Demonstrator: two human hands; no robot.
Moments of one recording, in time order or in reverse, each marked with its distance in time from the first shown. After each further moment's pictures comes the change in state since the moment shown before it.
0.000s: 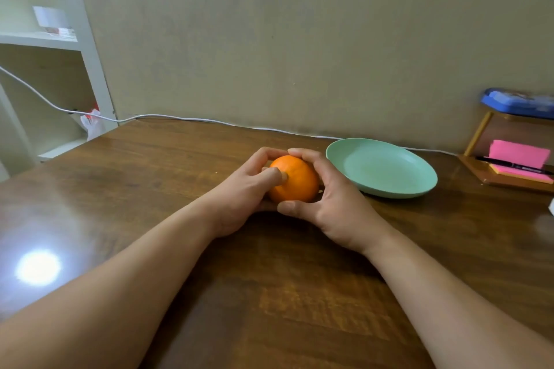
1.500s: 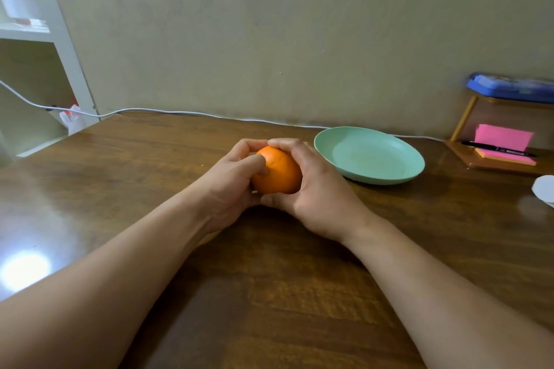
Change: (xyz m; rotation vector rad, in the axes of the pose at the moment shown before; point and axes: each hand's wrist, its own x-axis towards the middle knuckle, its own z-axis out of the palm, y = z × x) left_hand -0.009 0.012 0.020 -0.215 0.149 -0.072; right_hand 0.004 -0.005 0.007 -0.243 0.078 -0.085
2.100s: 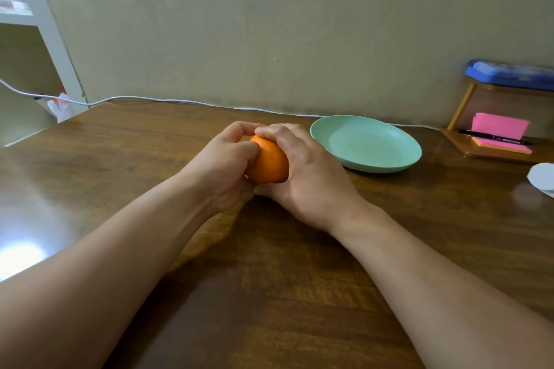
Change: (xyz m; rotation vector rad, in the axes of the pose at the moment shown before) left_hand 0.001 0.003 0.010 0.067 0.144 0.059; right_hand 0.002 -0.002 0.008 -0.250 0.098 -0.114
